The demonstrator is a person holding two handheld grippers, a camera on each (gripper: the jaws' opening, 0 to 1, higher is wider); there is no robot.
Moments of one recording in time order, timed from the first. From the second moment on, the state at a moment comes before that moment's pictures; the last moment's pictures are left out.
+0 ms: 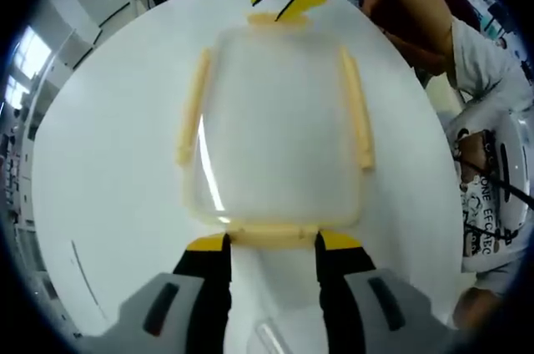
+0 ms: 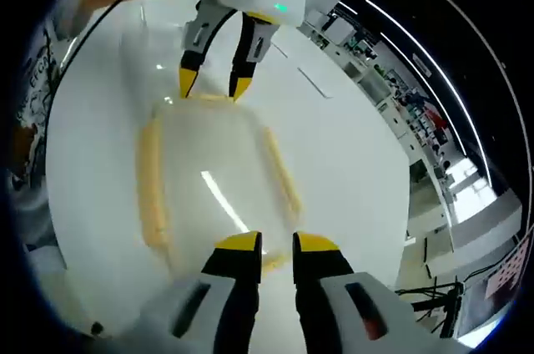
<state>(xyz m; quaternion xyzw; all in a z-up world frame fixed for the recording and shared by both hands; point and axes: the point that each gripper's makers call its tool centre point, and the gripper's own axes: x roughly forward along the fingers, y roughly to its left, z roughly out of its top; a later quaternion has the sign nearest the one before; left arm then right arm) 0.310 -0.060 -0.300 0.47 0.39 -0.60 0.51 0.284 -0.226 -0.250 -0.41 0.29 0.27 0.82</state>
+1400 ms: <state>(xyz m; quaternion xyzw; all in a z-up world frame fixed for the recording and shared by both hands) 0.316 -0.063 -0.301 0.50 0.40 -0.59 0.49 0.278 -0.247 -0.281 -0.41 0.40 0.33 0.75</state>
